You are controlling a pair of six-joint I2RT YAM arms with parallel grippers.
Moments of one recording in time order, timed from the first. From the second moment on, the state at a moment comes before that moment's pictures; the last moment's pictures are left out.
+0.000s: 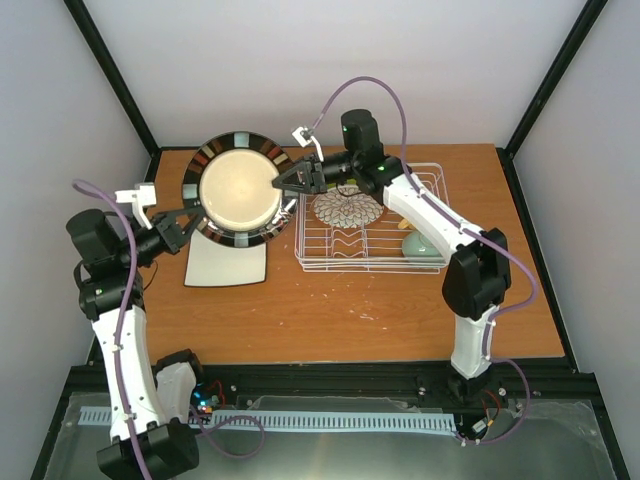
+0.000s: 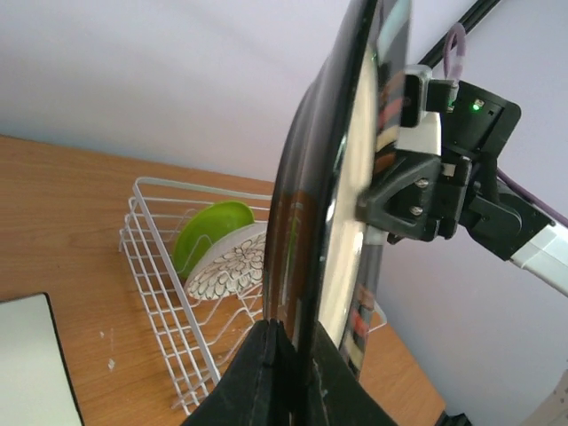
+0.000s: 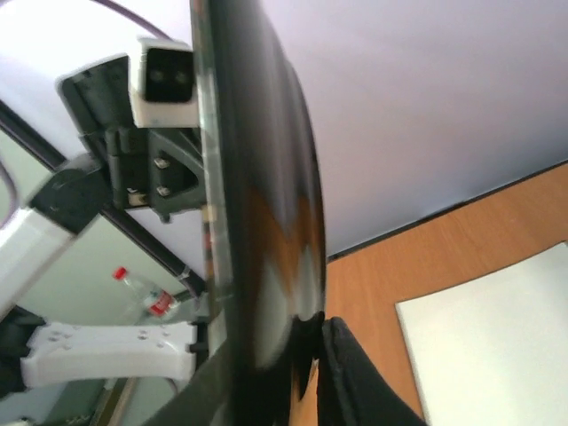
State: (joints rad) left arm 0.39 0.78 0.91 -0.41 1.14 -0.43; right arm 0.58 1.92 1.78 -0.14 -1.26 0.30
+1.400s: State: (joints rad) left arm 0.39 0.68 0.92 -0.42 0.74 -0.37; right arm 0.48 1.37 1.44 -0.39 -0.40 -0.39
